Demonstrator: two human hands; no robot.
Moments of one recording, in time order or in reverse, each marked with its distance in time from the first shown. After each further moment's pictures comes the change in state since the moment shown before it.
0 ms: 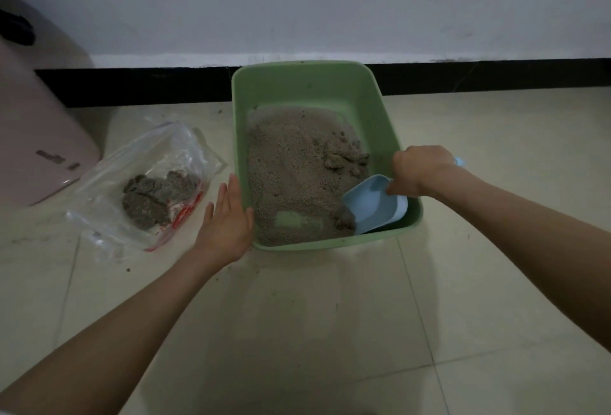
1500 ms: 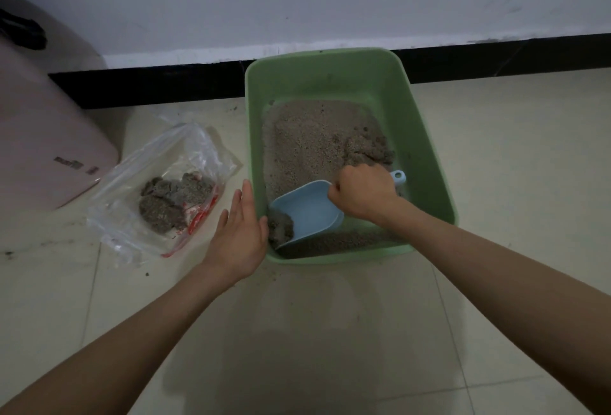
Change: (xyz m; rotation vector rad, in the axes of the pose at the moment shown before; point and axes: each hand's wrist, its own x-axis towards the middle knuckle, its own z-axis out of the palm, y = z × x) left_hand 0.000 0.000 -0.003 -0.014 -0.005 0.010; right_hand 0.044 -0.090 0.020 0.409 0.193 -0.192
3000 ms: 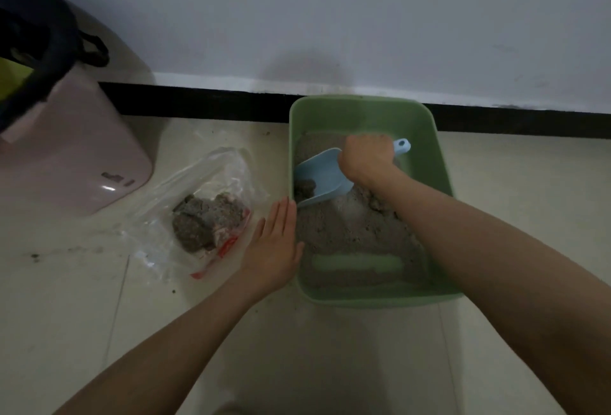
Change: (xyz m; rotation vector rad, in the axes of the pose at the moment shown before) left_hand 0.024 -0.003 -0.042 0.232 -0.110 0.131; right_hand 0.096 -0.060 -0.087 -0.237 0.028 0.109
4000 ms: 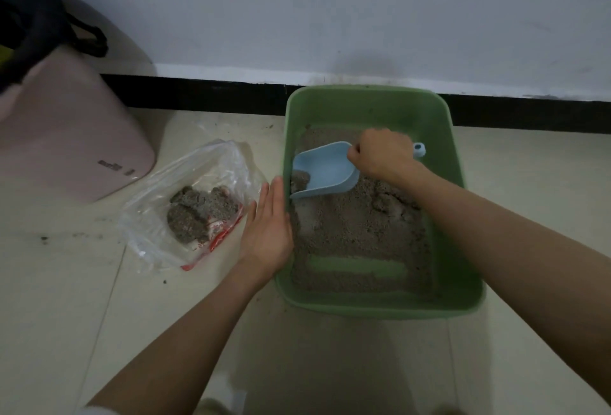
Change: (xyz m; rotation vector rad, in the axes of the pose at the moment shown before) left_hand 0.034 0.014 0.030 -0.231 0.353 -0.179; right_hand 0.019 0.047 0.033 0.221 0.025 -0.065
